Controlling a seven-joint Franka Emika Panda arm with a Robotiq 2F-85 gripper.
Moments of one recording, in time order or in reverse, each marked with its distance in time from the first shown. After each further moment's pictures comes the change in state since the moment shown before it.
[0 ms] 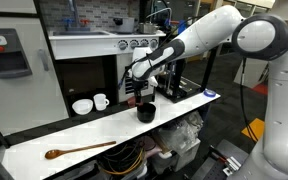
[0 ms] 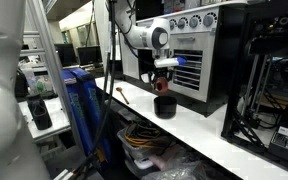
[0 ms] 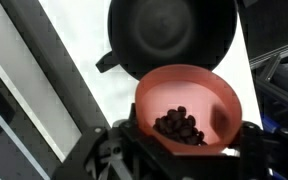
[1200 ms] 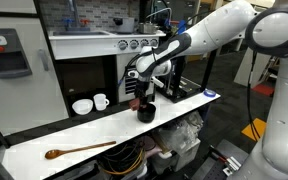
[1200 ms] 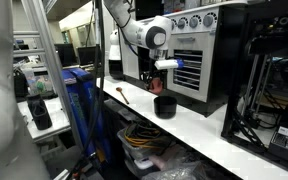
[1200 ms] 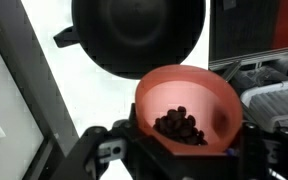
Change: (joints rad) arm -0.027 -0.099 0.013 -0.126 0.215 -0.006 -0.399
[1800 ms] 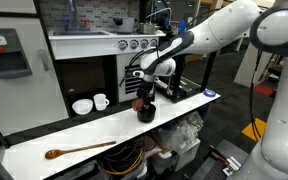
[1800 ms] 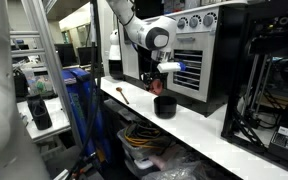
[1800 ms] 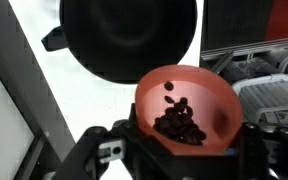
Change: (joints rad) arm -0.033 -0.033 -0.008 -0.054 0.130 0.000 -0.164
